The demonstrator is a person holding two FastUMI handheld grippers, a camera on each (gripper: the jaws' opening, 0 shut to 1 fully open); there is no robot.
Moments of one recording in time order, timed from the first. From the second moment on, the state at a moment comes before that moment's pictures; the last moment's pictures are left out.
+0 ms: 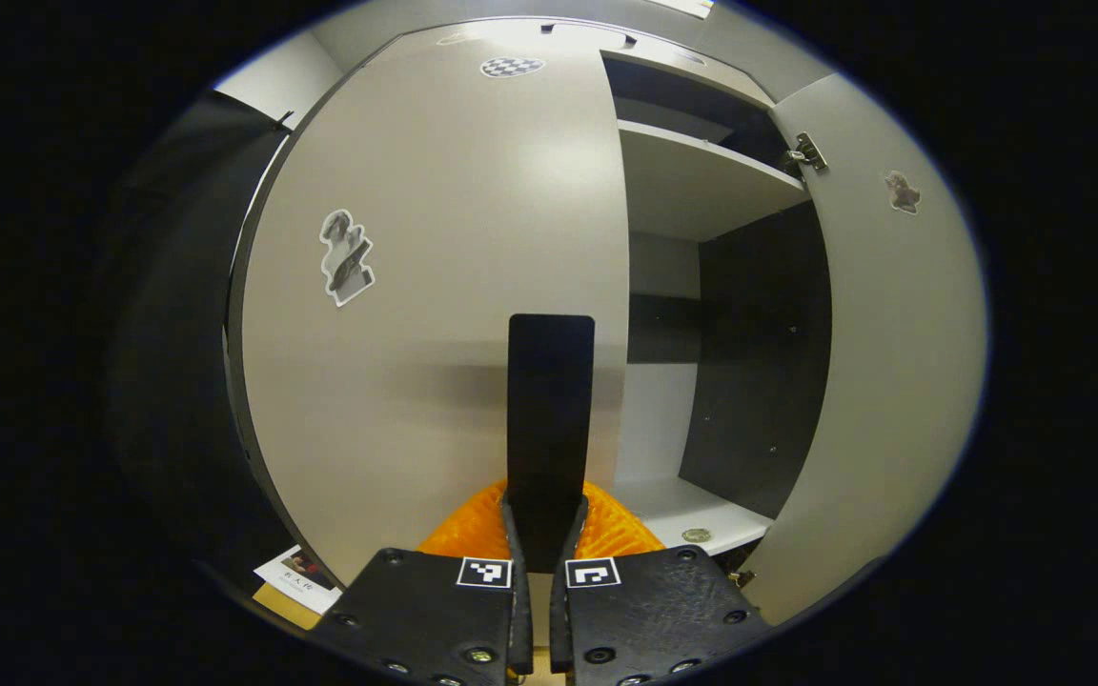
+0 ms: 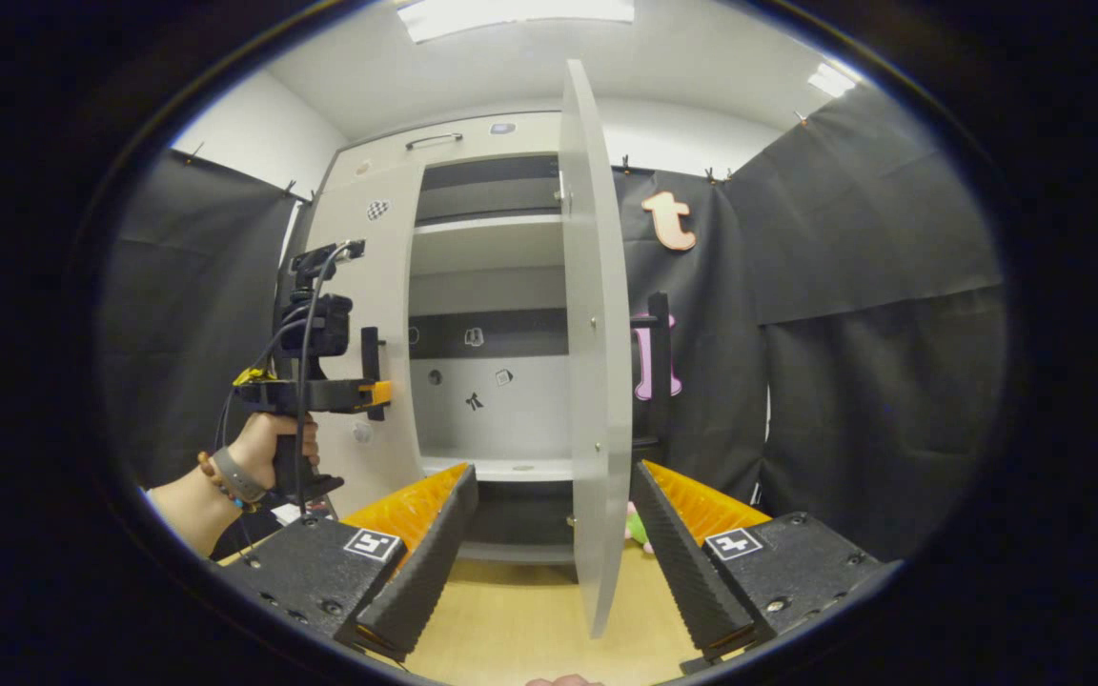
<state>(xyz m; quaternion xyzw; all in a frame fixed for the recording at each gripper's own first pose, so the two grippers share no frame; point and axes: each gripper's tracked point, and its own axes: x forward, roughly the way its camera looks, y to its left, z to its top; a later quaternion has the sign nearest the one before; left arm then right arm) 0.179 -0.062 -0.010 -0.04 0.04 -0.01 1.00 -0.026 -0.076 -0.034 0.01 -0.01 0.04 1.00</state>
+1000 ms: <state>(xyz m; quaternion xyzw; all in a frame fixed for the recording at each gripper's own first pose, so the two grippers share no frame) 0.038 0.039 -0.009 0.00 0.02 0.02 1.00 -0.021 -0.065 -0.040 0.01 0.00 0.03 1.00</state>
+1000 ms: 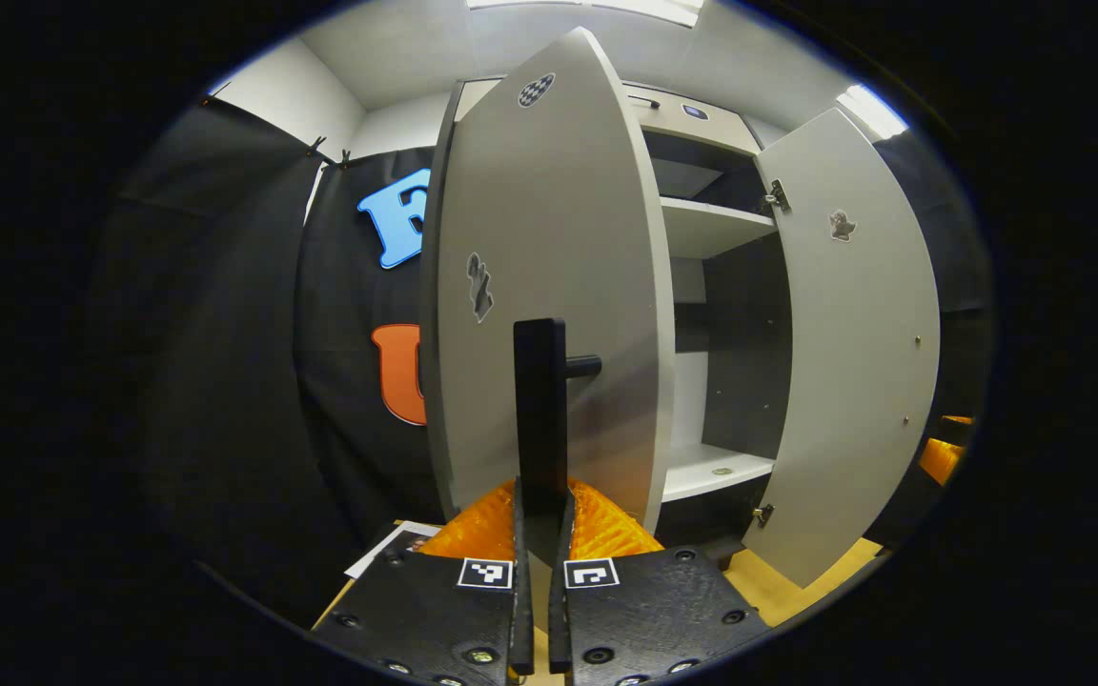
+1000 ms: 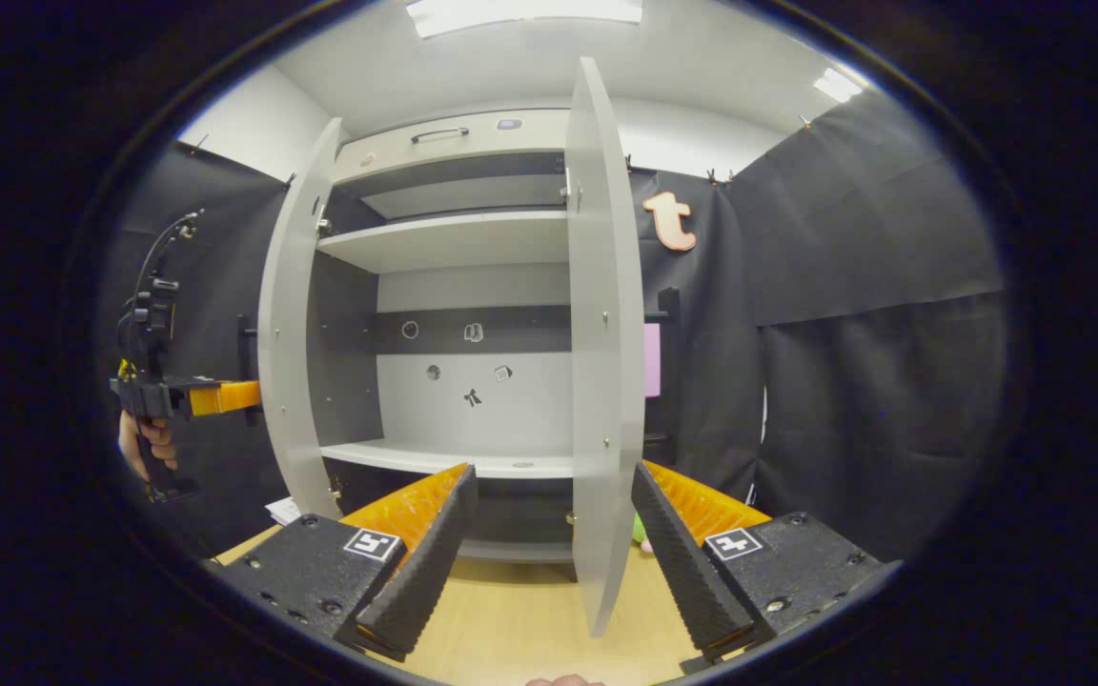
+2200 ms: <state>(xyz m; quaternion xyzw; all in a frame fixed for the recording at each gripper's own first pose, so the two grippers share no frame) 0.001 0.156 -0.022 -0.11 0.00 0.01 0.99 -0.002 -0.029 -0.037 -0.01 0.00 0.05 1.00</state>
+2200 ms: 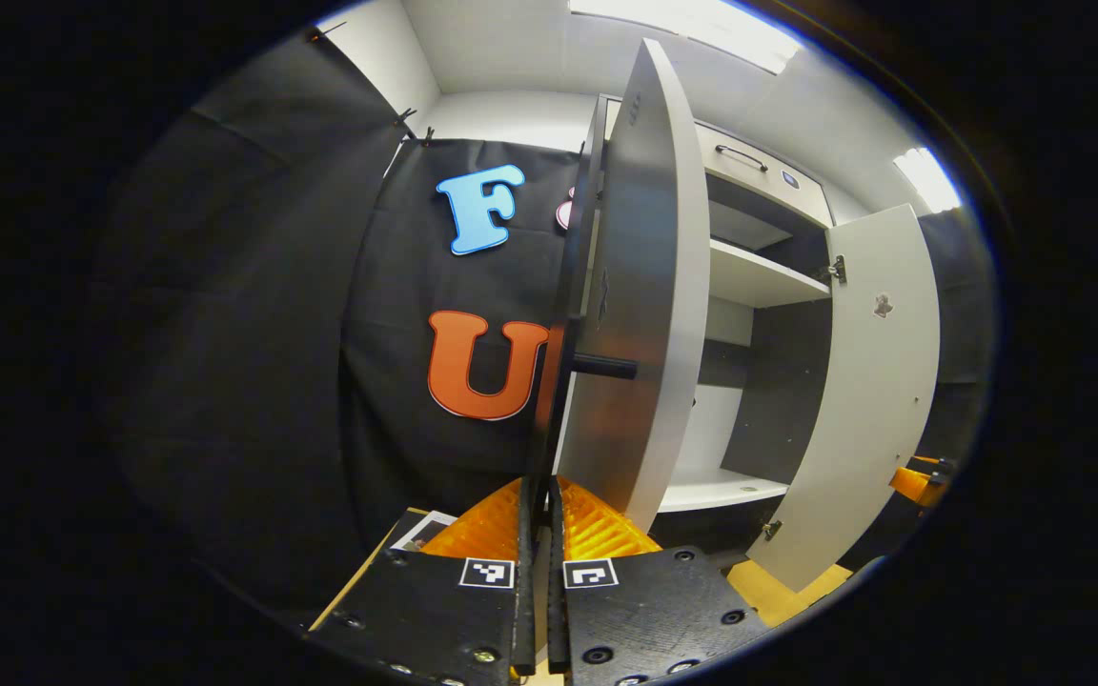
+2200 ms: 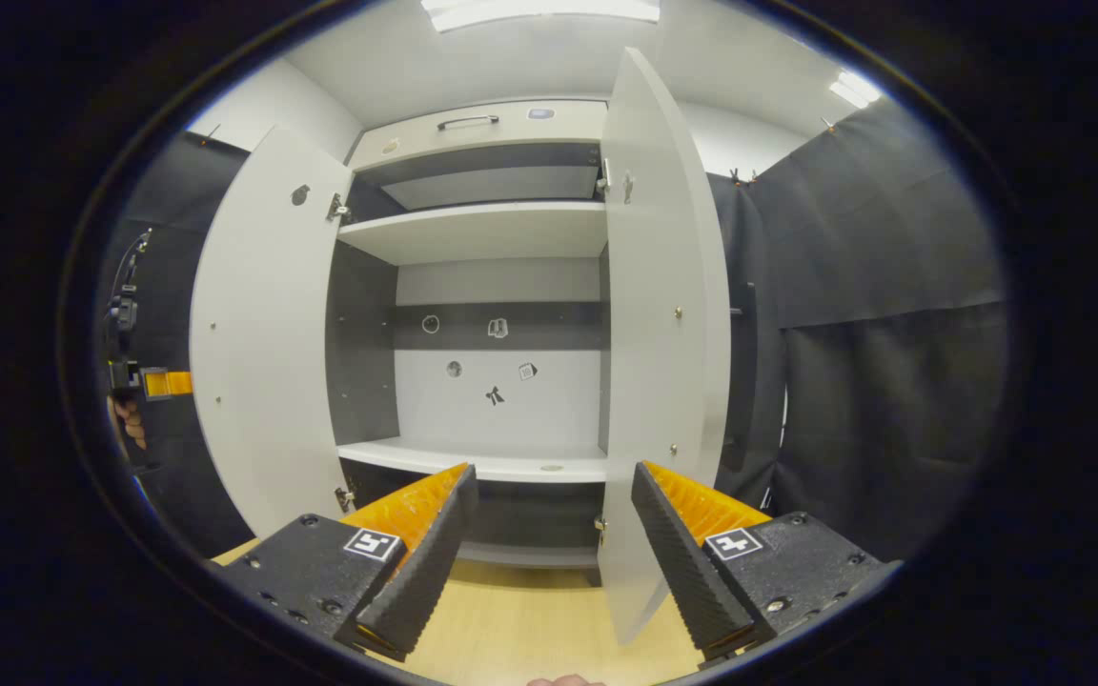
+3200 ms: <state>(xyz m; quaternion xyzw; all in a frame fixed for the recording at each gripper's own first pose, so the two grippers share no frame) -0.002 -0.025 -0.026 -0.03 -0.01 -0.04 1.00 -0.014 -0.033 -0.049 -0.01 0.01 0.04 1.00</state>
